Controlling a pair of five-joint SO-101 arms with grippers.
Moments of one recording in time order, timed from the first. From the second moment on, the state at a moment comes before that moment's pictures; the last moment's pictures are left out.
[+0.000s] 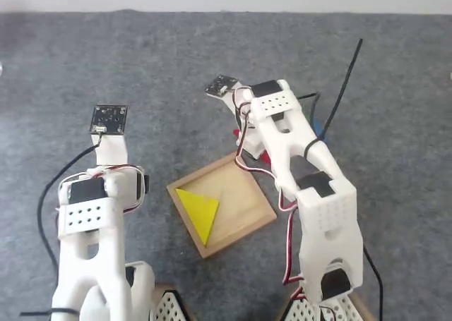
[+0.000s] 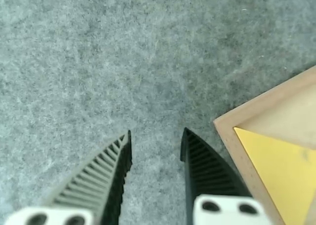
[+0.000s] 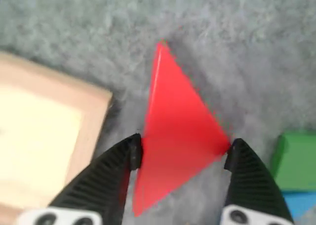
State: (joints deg) left arm -17.4 -41.6 62.2 61.2 -6.5; right arm -23.7 34.6 -18.3 80.6 29.9
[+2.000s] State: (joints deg) left arm -17.4 -41.6 62.2 61.2 -6.5; right arm -23.9 39.8 -18.8 78.8 29.1
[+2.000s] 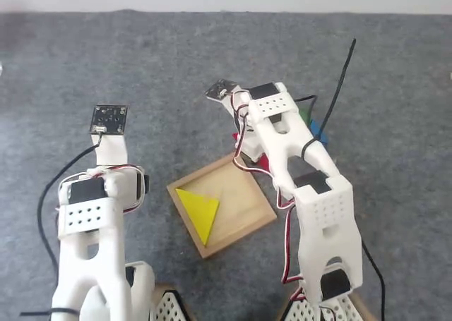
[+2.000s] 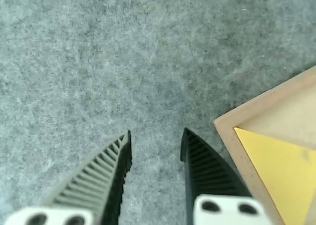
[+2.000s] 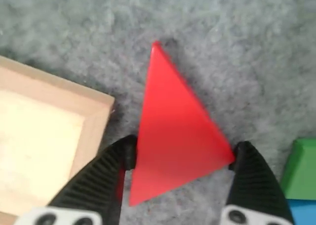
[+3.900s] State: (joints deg) left arm -17.4 -41.6 62.2 61.2 -6.5; right arm -44.9 38.9 -29.5 96.7 -52.3
